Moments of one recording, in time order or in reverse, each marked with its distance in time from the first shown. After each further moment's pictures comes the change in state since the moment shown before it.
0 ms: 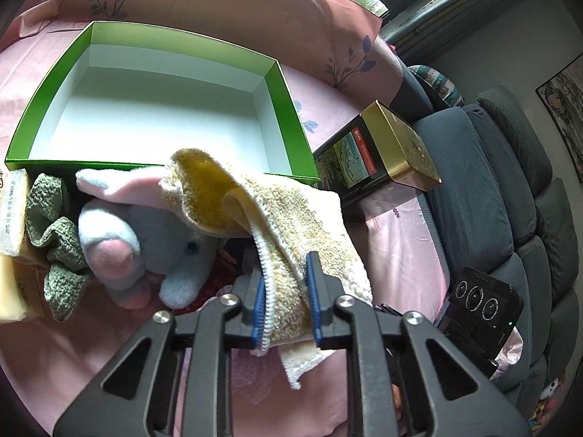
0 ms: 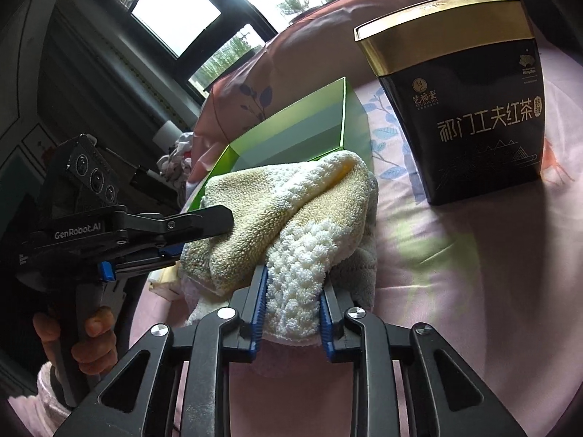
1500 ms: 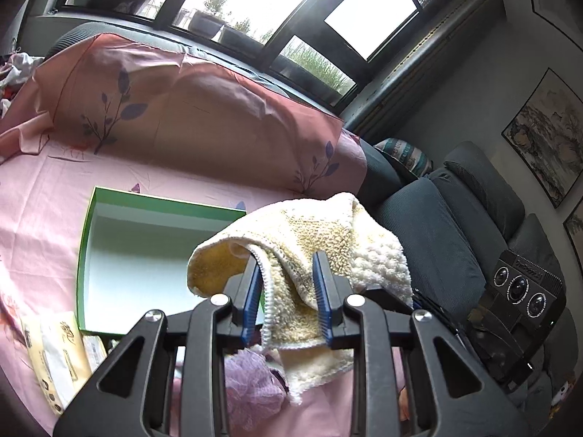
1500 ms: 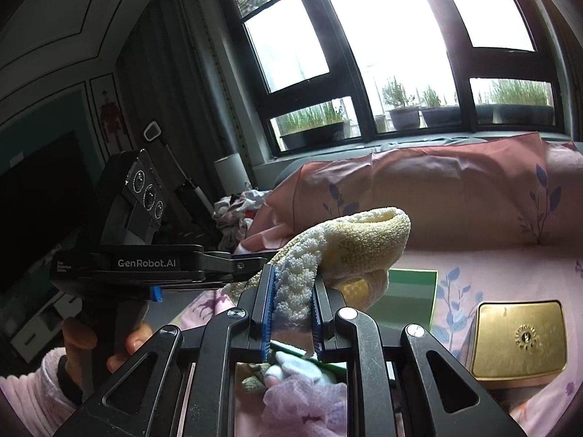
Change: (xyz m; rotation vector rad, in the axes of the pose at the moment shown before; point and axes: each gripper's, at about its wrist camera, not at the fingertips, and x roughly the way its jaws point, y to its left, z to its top) left arm -0.111 -0.030 0.105 0.070 -0.279 -0.030; right arm -0.021 0.131 0.143 -0.413 -0.176 0.074
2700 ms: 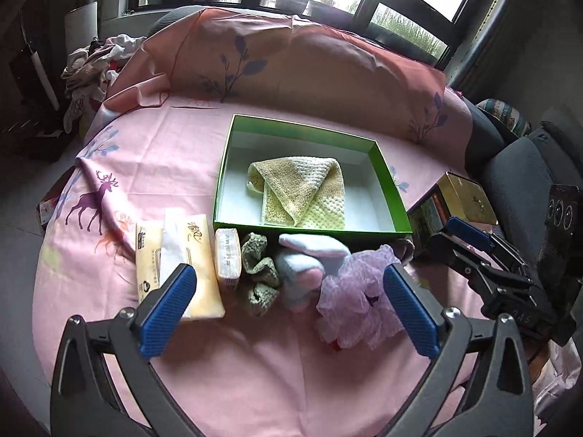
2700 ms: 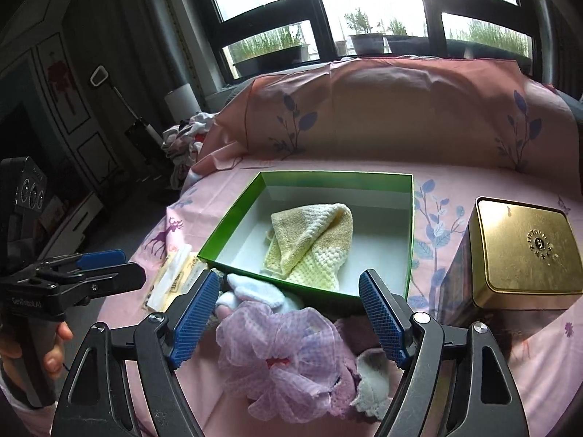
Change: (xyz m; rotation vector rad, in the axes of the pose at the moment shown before) left arm -0.054 0.039 -0.109 0.022 0.094 0.455; right arm 0.026 -0.005 -0.069 0.067 0.275 -0.155
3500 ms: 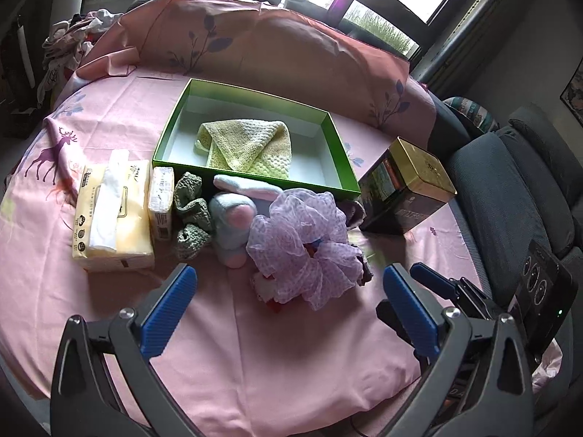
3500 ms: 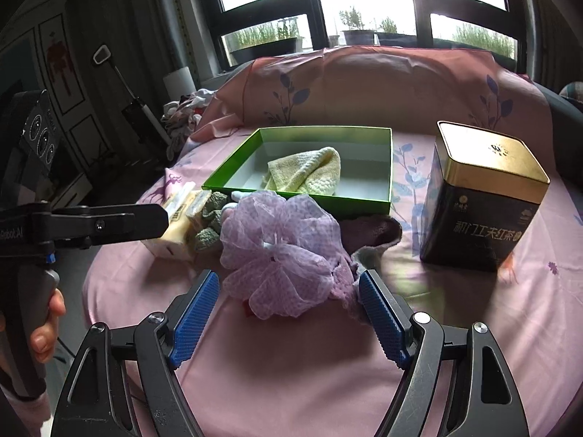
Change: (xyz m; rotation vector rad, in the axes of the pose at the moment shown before) left arm 0.013 -0.033 -0.051 -0.035 0.001 -0.166; right arm -0.035 0.009 -0.096 -0.013 0.017 -0.087
